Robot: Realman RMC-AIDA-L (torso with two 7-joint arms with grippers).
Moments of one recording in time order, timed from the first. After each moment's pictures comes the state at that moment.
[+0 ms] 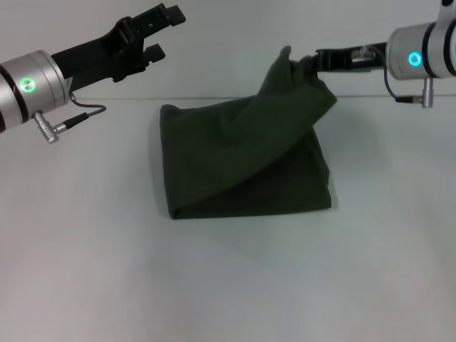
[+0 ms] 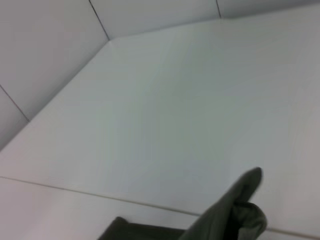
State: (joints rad) left arm -0.65 -2.11 0.71 0.80 1.72 1.16 -2.41; right arm 0.99 2.02 -0.87 -0.60 -2.29 -0.87 2.40
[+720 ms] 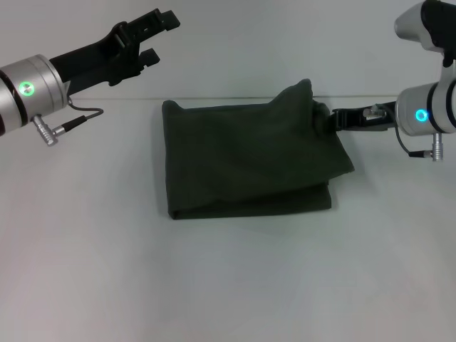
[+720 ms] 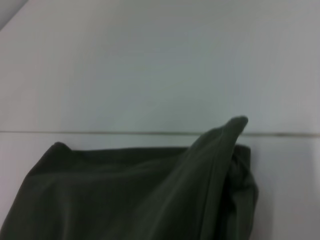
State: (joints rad) left arm -0.65 -2.11 0.71 0.77 1.72 1.14 -2.40; right arm 0.95 2.00 -0.92 -0.42 -2.32 -0.79 2.43
